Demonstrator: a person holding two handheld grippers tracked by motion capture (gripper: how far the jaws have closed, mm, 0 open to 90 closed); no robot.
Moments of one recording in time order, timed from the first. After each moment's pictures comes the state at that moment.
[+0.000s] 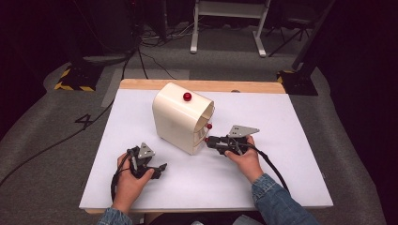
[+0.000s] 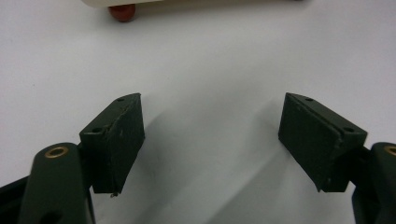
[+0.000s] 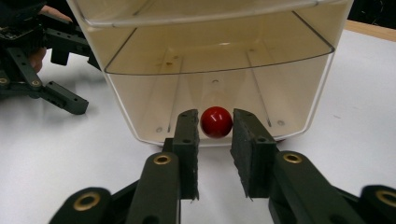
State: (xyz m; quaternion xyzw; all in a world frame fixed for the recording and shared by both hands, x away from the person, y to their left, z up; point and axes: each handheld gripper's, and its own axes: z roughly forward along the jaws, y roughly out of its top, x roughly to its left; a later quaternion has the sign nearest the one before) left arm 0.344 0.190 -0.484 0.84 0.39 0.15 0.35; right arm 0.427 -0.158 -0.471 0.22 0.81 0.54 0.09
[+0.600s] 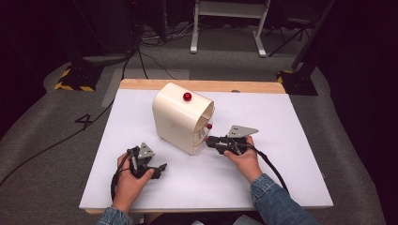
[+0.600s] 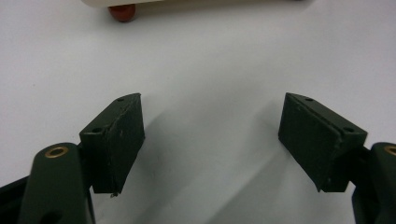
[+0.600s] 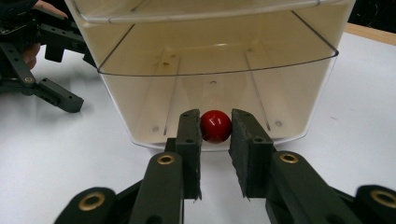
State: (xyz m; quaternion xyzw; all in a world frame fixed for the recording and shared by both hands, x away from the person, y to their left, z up) left arm 0.344 0.190 -0.484 0.84 0.39 0.15 0.35; right arm 0.425 -0.157 -0.471 0.22 0.81 0.54 0.09
